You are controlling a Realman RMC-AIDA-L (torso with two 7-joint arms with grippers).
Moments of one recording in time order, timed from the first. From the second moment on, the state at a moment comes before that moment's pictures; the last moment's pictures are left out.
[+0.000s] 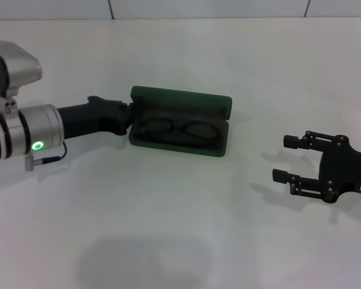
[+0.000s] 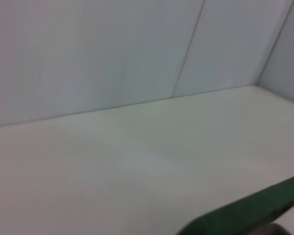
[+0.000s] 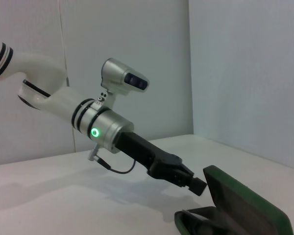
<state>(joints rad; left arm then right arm) -0.58 -2.06 0.81 0.42 1.84 1.15 -1.38 0.41 2.02 -1.00 -0.49 -1.62 -1.51 0.94</state>
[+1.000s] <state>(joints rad) -0.52 -2.10 1.28 0.88 1.77 0.81 -2.13 0.41 2.02 -0.99 -0.49 -1.62 -1.50 0.94</state>
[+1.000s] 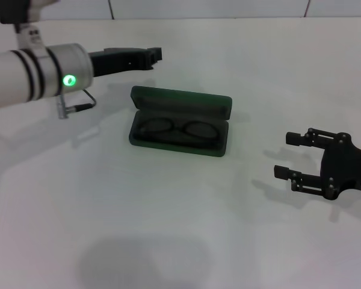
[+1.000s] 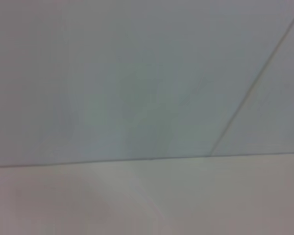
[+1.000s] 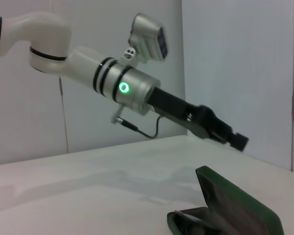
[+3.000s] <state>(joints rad) -0.48 -2.09 1.39 0.87 1.82 0.80 -2.14 0.43 2.02 -0.99 -0.49 -1.62 -1.46 0.94</state>
